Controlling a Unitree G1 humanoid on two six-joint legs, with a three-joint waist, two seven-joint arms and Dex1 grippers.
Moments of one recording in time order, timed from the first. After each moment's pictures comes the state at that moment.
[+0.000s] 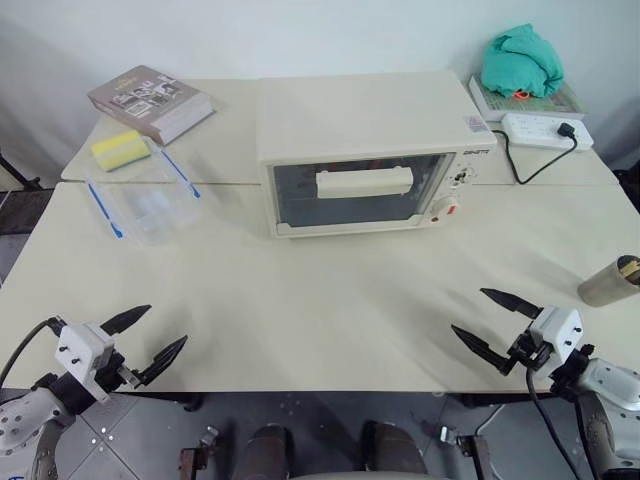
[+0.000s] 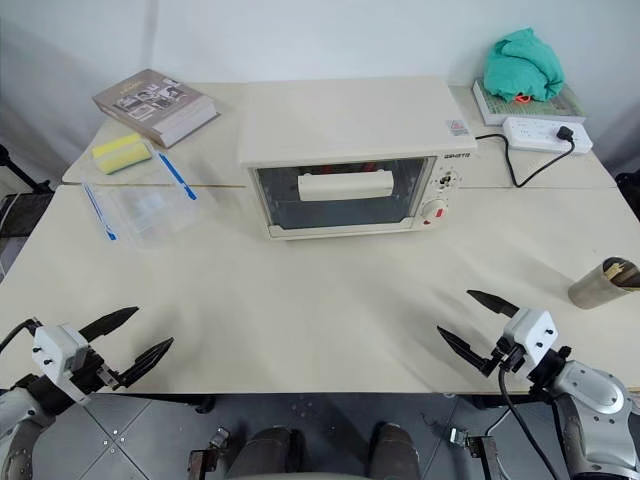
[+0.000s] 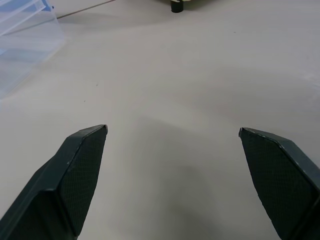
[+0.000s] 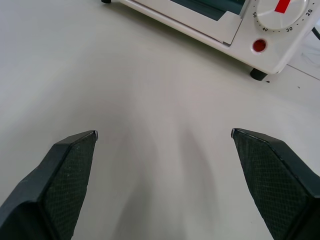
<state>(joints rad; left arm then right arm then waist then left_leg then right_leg) 0.32 0.59 0.47 -0.08 -0.44 -0.11 -0.83 0.10 -0.61 -0.28 0.12 0.41 -0.31 1.02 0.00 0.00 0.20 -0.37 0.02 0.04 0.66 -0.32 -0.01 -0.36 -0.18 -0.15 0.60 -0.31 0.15</state>
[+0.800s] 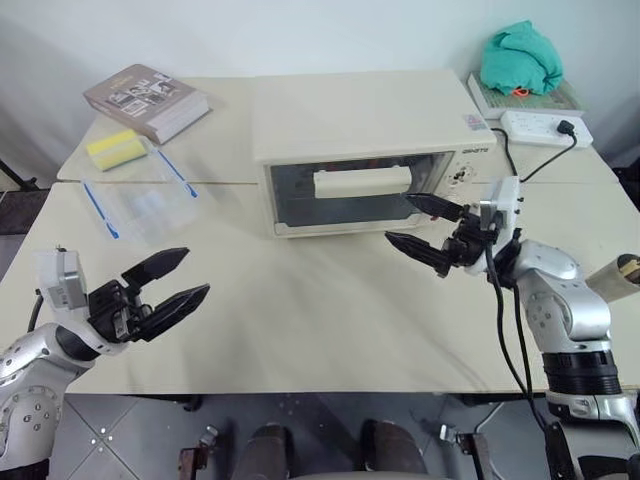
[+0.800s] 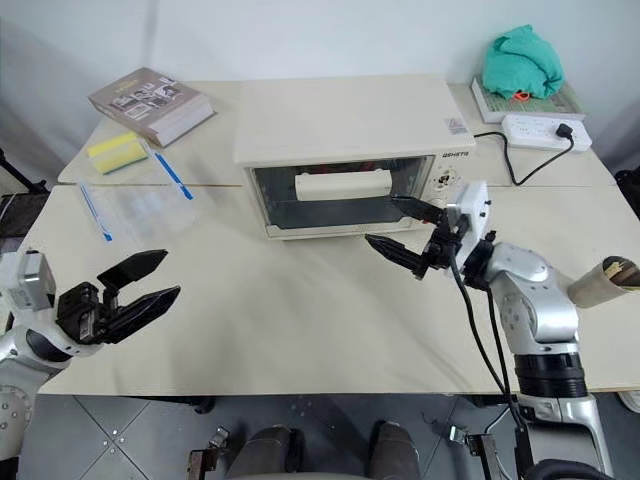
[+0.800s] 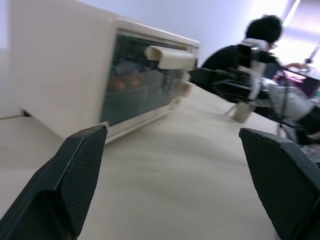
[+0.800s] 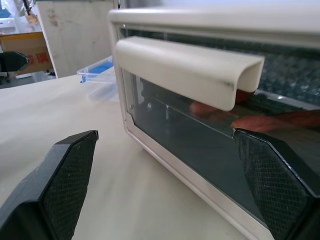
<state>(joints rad) 0.08 0.68 0.47 -0.31 -0.99 0.43 -0.95 -0.51 -0.55 -0.08 0.04 0.58 0.29 1.00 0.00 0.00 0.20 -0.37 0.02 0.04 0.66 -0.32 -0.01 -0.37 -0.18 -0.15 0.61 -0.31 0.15</state>
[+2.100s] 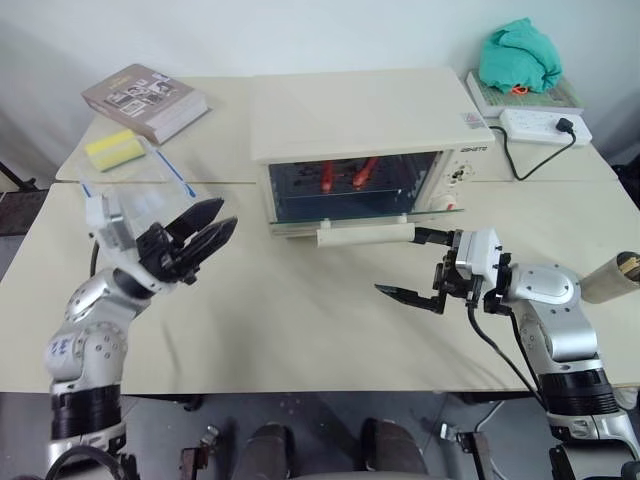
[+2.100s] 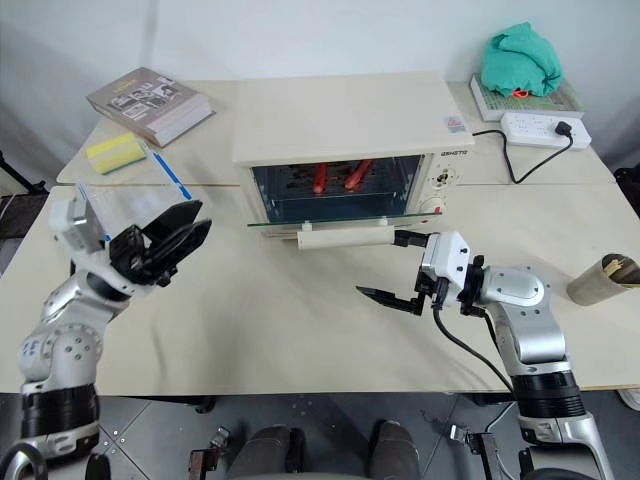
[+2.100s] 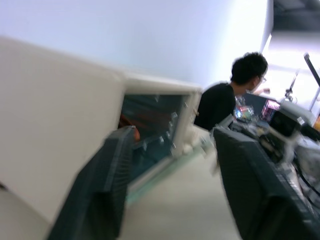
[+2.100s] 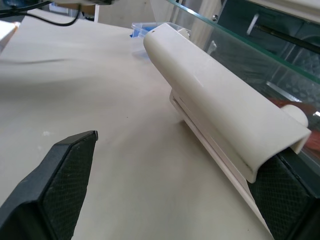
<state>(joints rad) -0.43 0.47 0.28 -0.01 -0.77 0.33 -0.90 -0.37 -0.57 -0.03 -0.02 0.36 -0.09 1.16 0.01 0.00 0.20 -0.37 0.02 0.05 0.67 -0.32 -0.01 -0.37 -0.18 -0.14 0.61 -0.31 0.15</state>
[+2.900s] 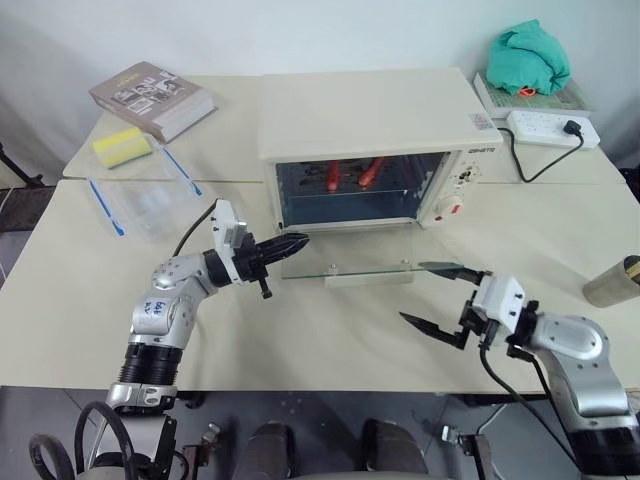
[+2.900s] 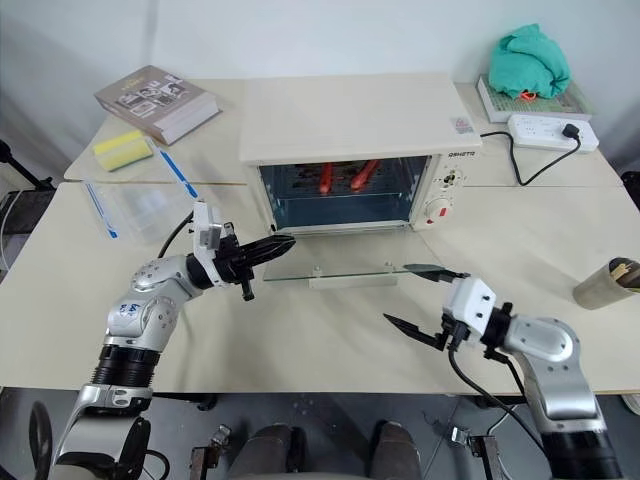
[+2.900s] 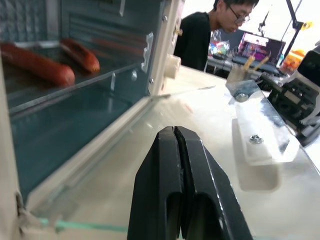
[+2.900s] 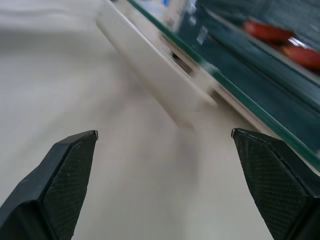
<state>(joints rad) -0.51 0.41 0.01 0.17 -0.49 0.25 -1.00 0.01 -0.63 -0.17 -0.13 0.31 -0.19 1.01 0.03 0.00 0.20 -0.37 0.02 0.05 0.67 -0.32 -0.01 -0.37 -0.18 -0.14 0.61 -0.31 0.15</state>
